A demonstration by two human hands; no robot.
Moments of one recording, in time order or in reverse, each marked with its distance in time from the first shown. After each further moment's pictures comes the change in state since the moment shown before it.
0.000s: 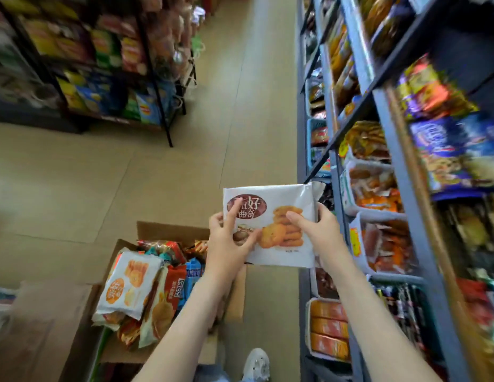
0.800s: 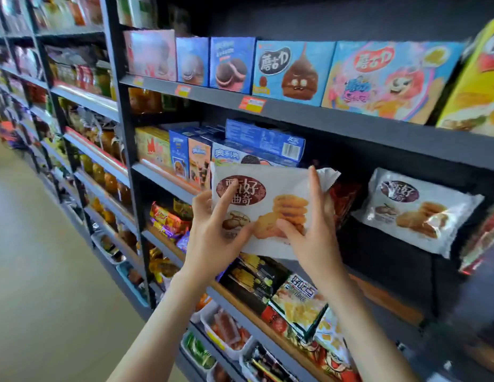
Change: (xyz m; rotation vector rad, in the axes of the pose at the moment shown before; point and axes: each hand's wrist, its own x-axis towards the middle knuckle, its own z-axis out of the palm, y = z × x) left_hand 0.018 0.386 0.140 -0.244 -0.425 1.243; right_hand -0.193 -0.182 -0.253 -0.353 1.130 -0.691
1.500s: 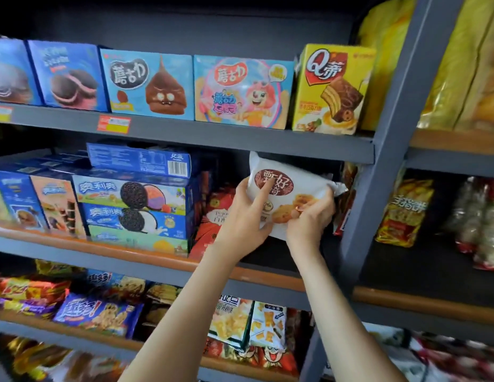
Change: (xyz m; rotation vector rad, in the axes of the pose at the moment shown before) left_hand 0.066 0.098 0.166 -0.235 -0.496 0.357; right_hand 0.015 0.067 -0.092 -0.344 0.817 0.470
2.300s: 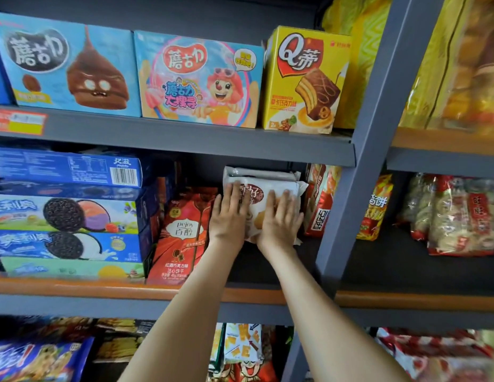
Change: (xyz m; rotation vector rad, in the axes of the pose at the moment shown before) left_hand 0.053 -0.025 0.081 0.592 -0.422 -0.179; right_hand 0.043 0.068 0.026 -0.944 -0.409 -0.063
